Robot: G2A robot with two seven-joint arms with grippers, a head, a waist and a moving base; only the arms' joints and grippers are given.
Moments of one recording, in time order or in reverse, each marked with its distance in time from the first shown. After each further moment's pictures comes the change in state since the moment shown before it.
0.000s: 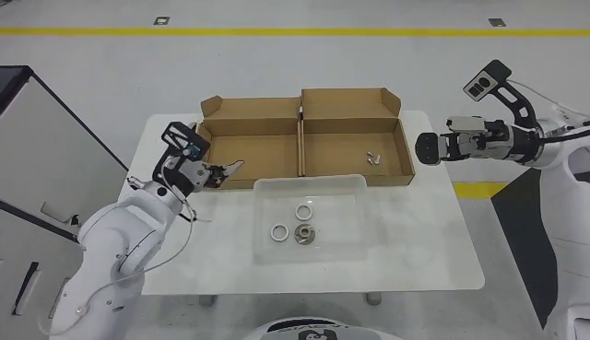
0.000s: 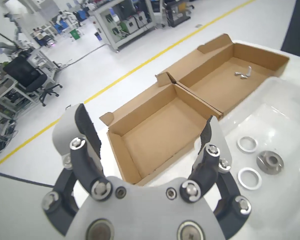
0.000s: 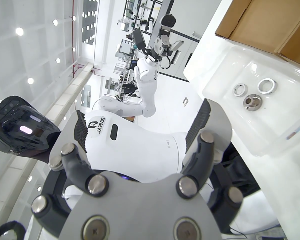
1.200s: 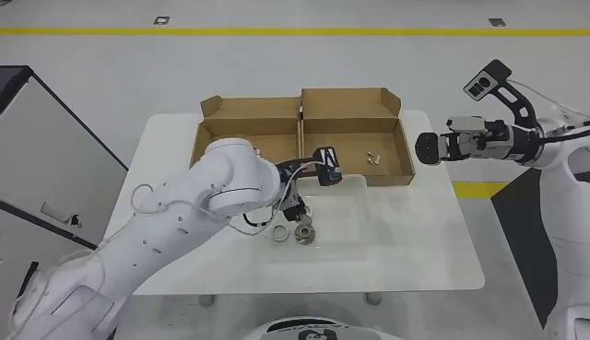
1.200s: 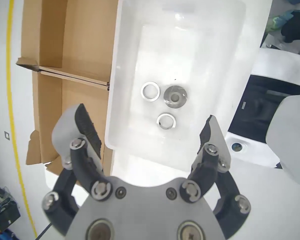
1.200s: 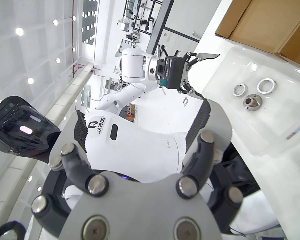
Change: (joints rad) left arm -0.845 0.018 0.859 0.266 -0.595 0.055 -0.869; right arm 0.000 0.000 0.000 0.000 0.000 0.000 0.000
